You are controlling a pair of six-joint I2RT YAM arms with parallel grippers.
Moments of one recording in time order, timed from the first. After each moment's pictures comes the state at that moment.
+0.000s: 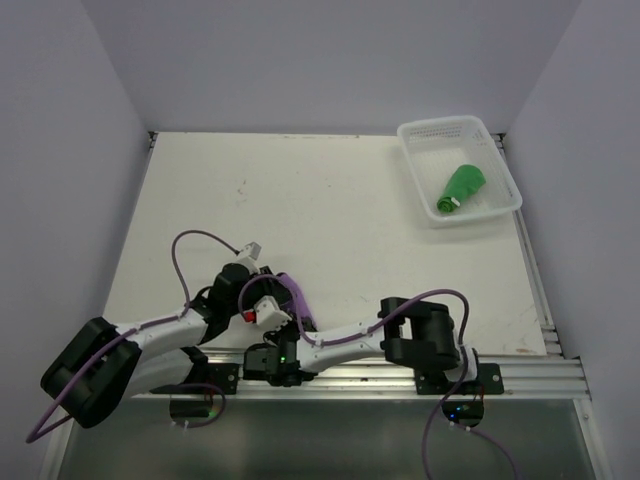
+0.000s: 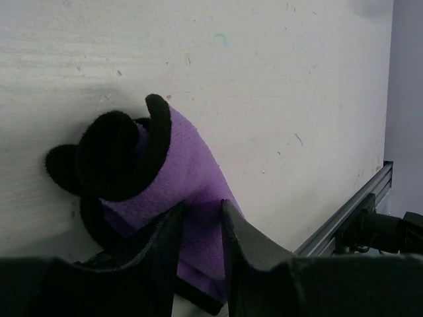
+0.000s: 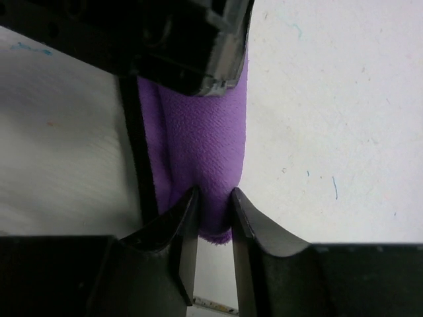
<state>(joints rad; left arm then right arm) -0.60 1.11 0.19 0.34 0.18 -0.88 1.58 2.07 1.35 -0.74 1.03 0.75</state>
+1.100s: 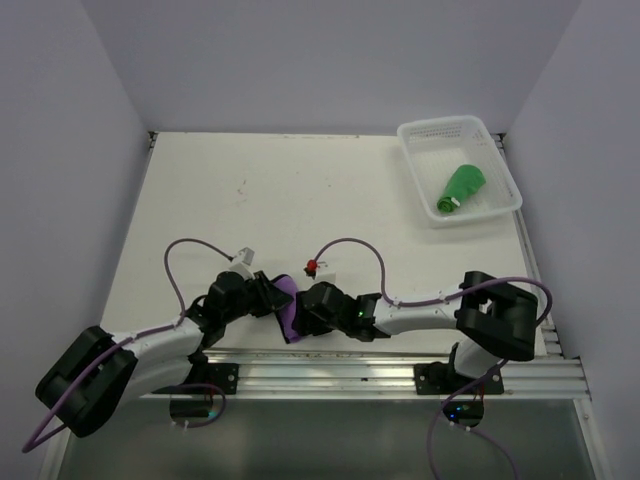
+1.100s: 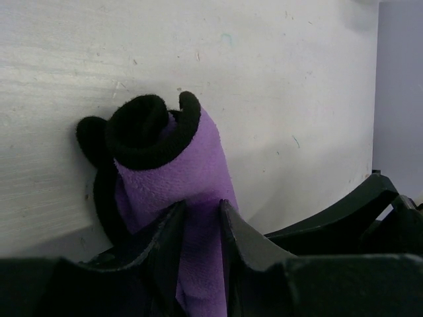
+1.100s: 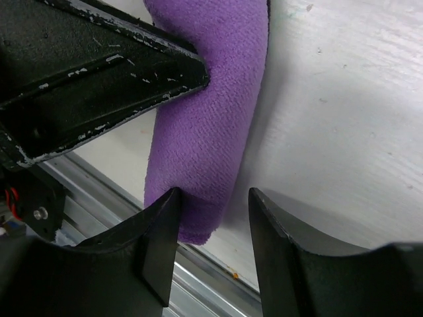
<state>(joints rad) -0.60 1.06 0.10 0.43 0.16 -0.93 1.24 1.60 0.76 0.03 0.22 0.93</state>
